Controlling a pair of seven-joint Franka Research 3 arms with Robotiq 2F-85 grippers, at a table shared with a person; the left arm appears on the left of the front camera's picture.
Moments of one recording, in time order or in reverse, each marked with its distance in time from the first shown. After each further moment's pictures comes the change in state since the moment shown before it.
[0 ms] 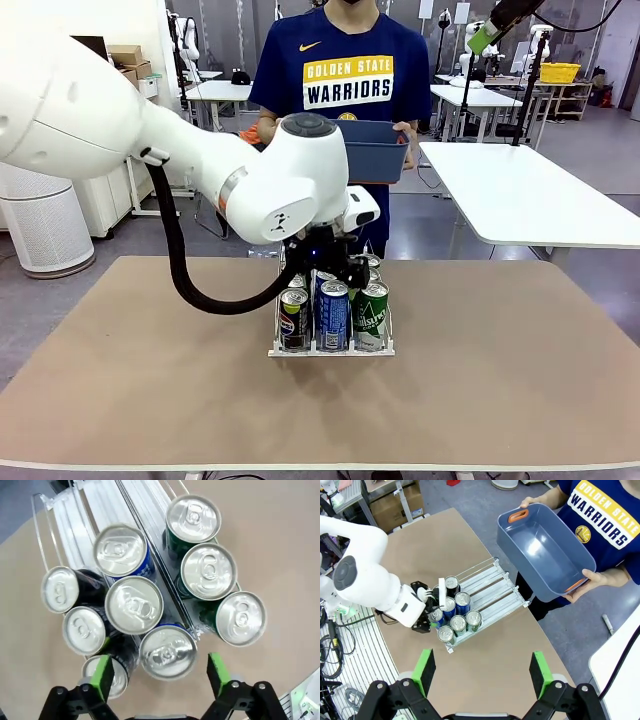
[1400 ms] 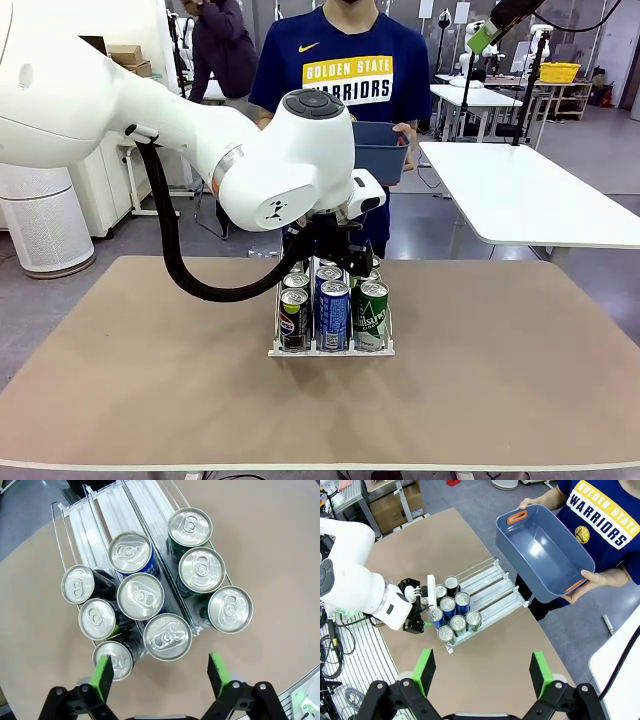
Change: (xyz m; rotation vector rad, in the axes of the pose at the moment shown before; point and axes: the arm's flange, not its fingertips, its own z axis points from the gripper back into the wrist) left arm -0.006 -0.008 0.030 0.044 -0.042 -0.001; right arm 0.000 0.000 0.000 0.000 0.000 0.000
